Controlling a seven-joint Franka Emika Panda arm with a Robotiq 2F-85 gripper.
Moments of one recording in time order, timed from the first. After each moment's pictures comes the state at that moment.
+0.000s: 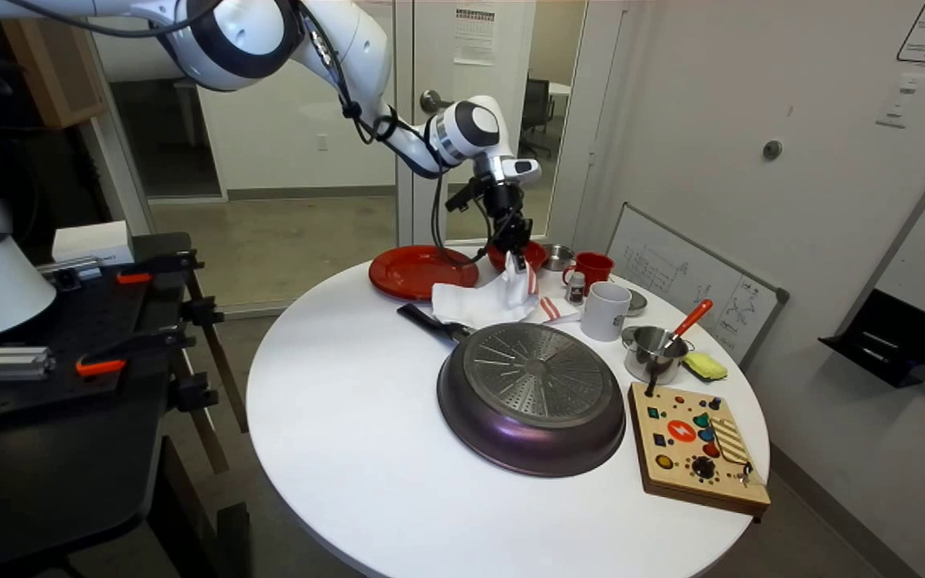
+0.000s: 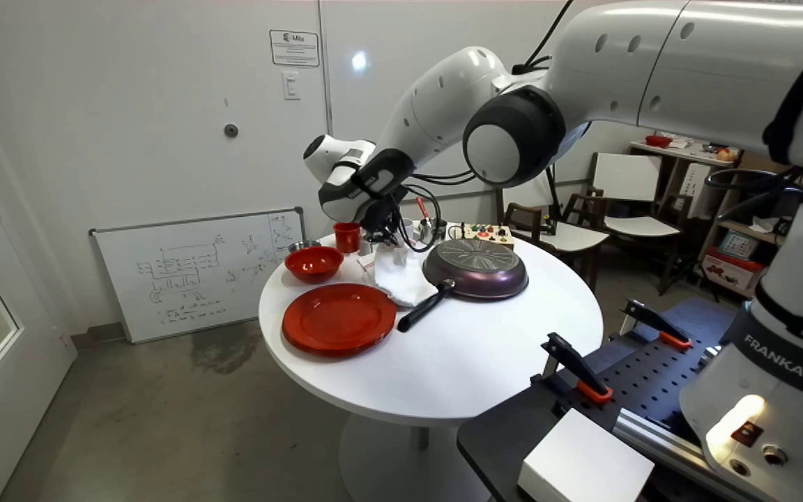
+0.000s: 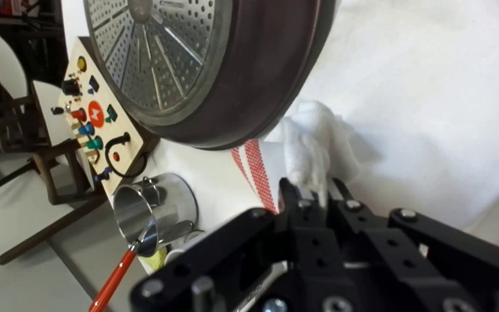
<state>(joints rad) 0.32 1.47 -0.25 -0.66 -0.46 1.93 0.37</state>
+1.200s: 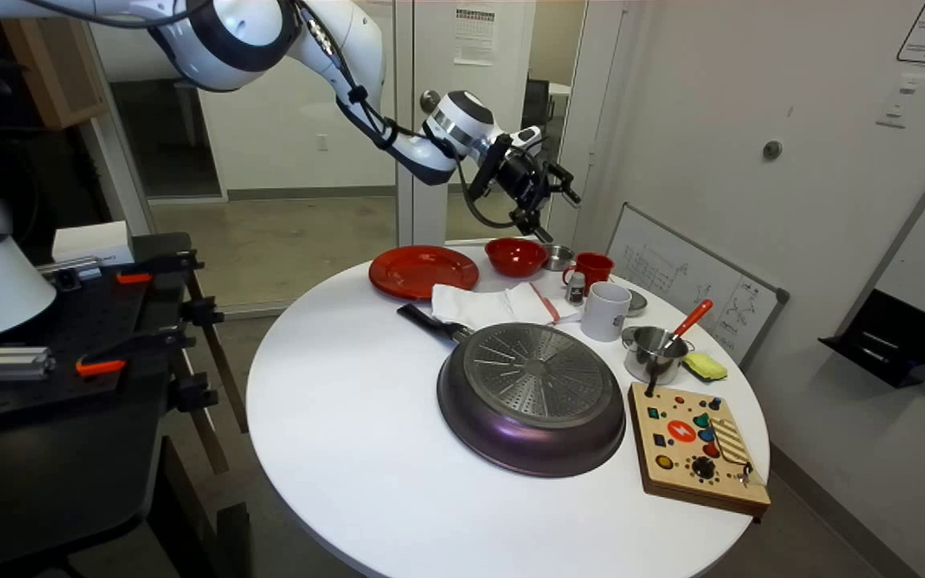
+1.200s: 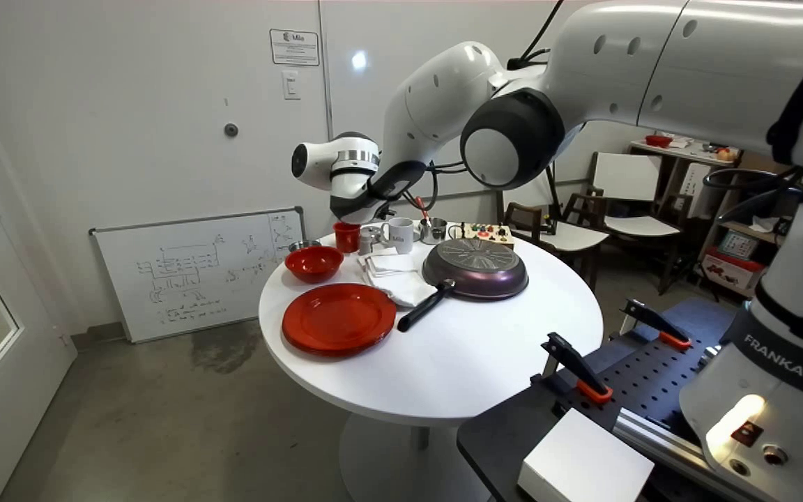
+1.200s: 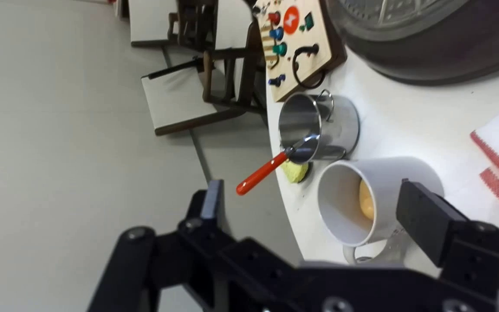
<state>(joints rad) 0.35 1.47 -0.30 -0.63 -0.91 1.91 0.32</state>
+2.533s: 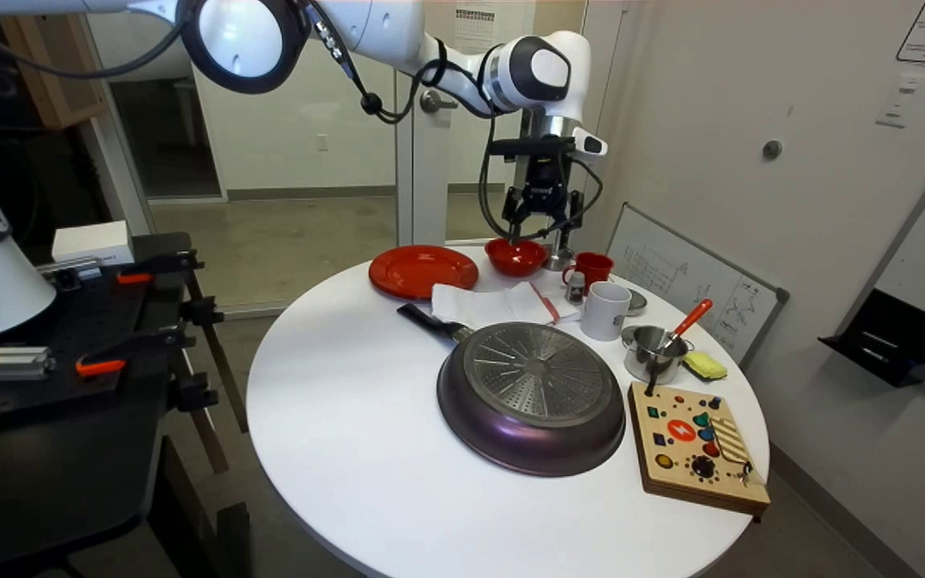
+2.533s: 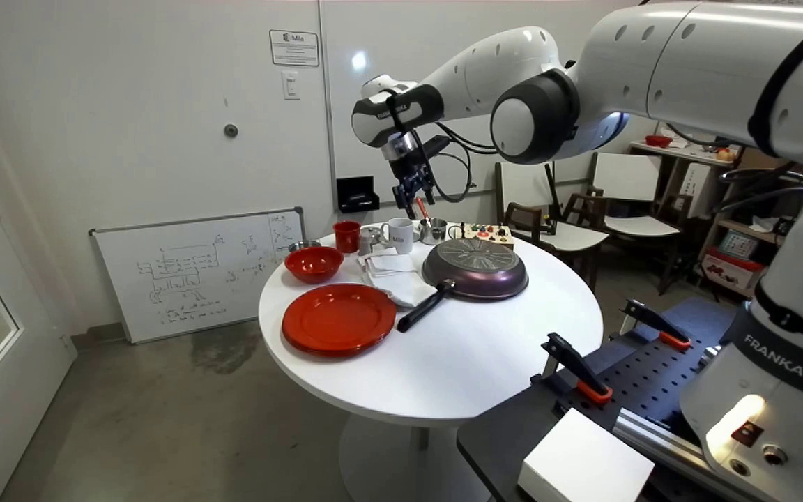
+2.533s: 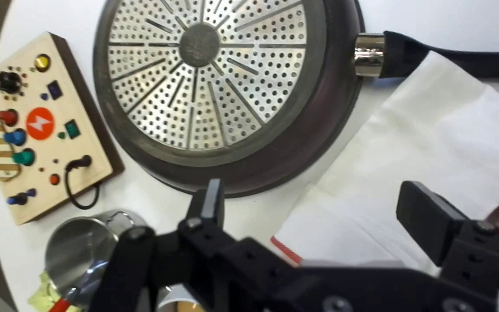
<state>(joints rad) 0.06 1.45 -0.06 -0.38 -0.27 1.59 -0.30</state>
